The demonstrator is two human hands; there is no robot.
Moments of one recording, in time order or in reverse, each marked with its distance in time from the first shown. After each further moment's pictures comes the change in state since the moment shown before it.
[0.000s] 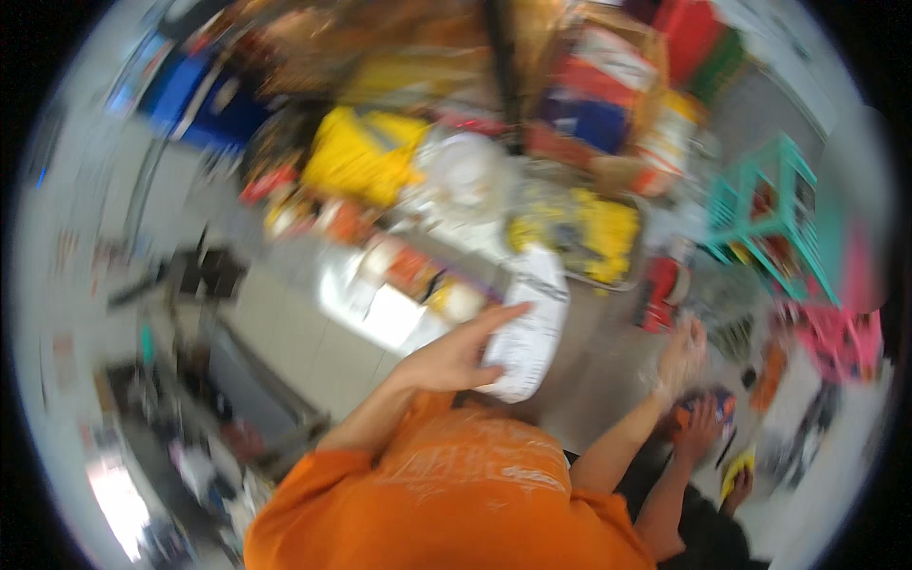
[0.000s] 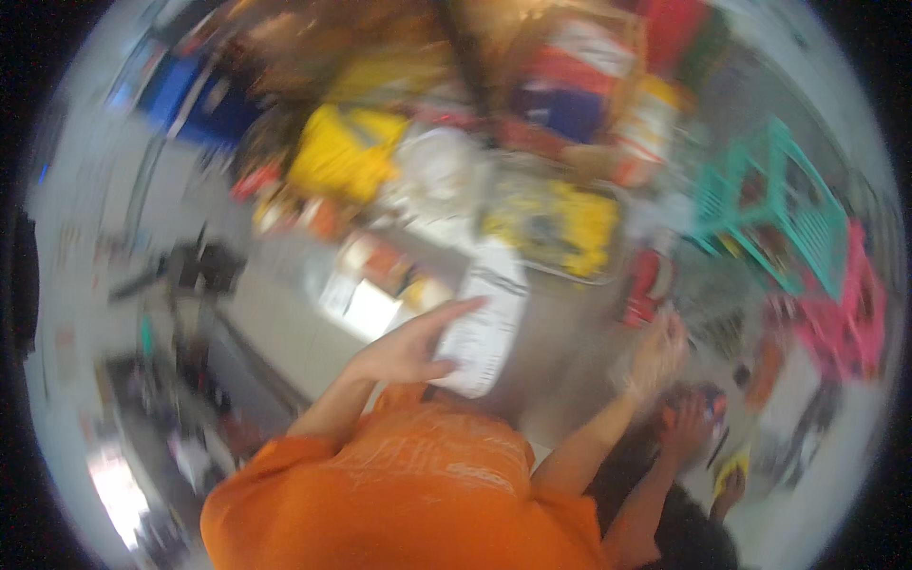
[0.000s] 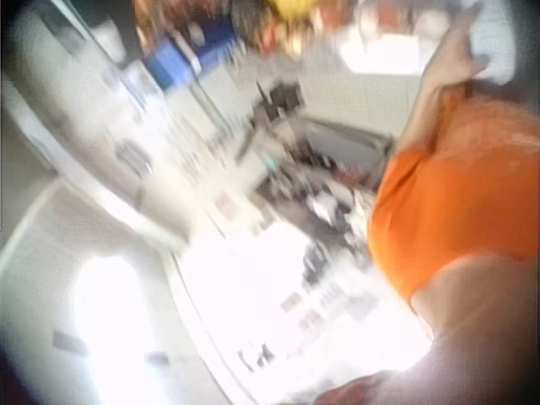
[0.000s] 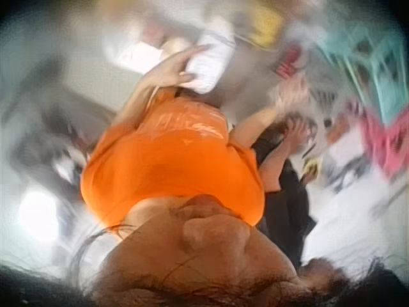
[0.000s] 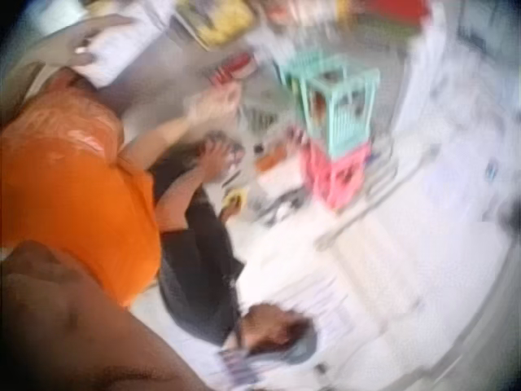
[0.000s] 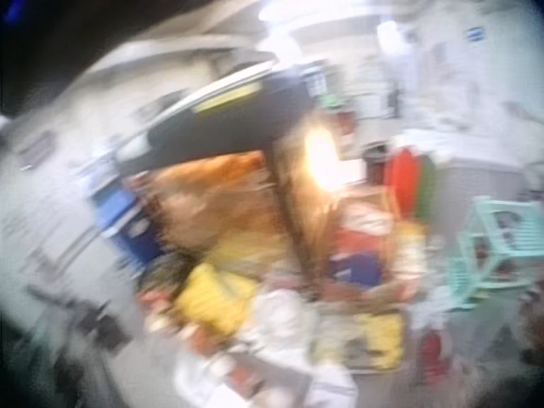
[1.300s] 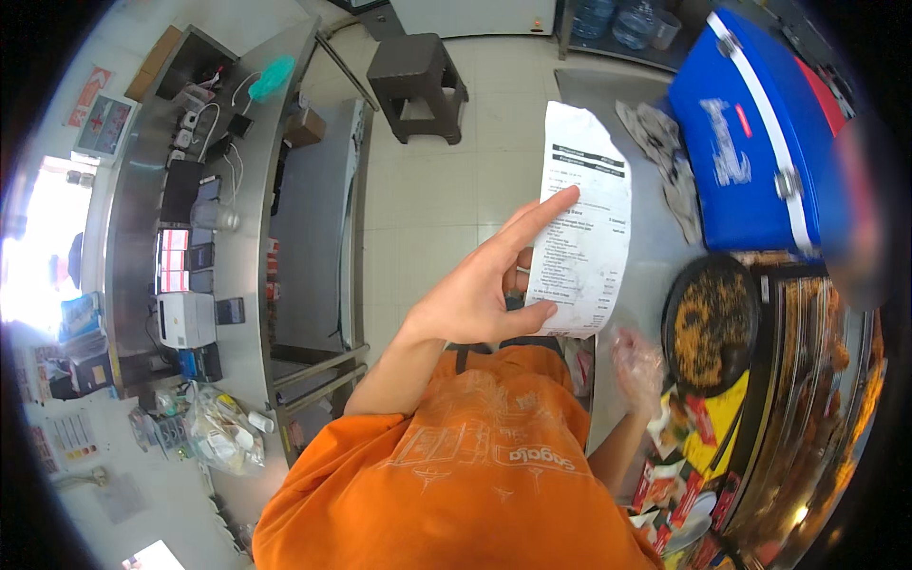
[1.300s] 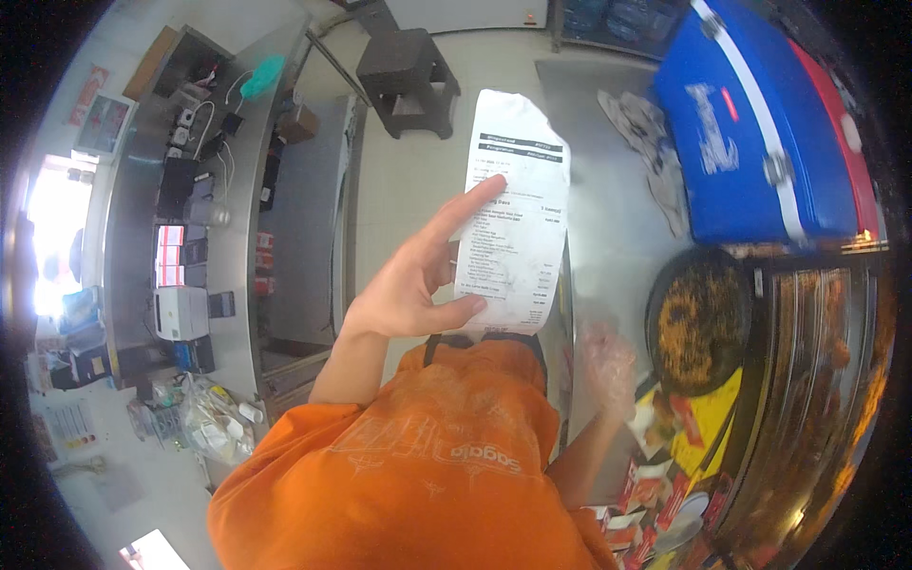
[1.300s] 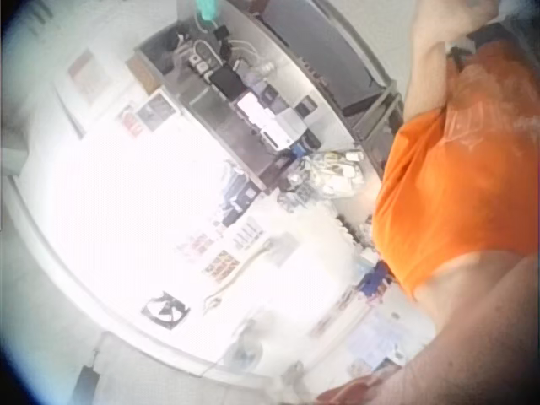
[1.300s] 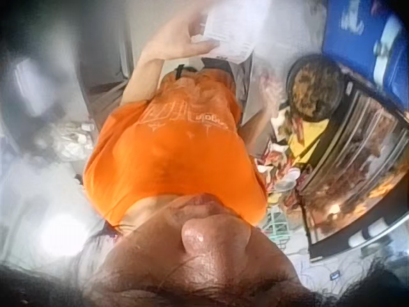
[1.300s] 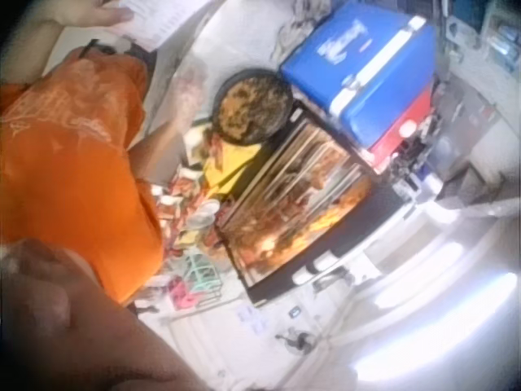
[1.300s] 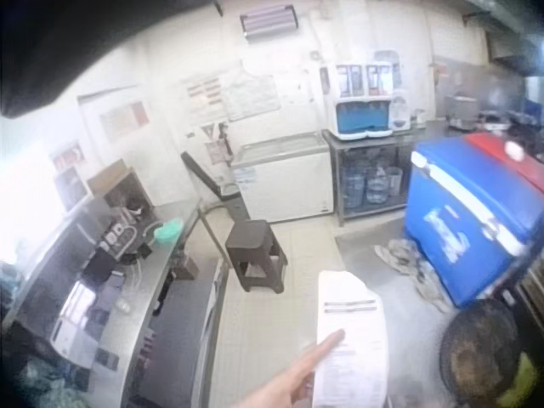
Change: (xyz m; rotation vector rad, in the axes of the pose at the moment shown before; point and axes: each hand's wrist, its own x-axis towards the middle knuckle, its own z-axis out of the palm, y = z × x) left_hand -0.642 -0.249 -0.659 -0.387 1.223 0.195; right_hand -0.601 -0.660 0.645 -0.420 -1.328 -1.033
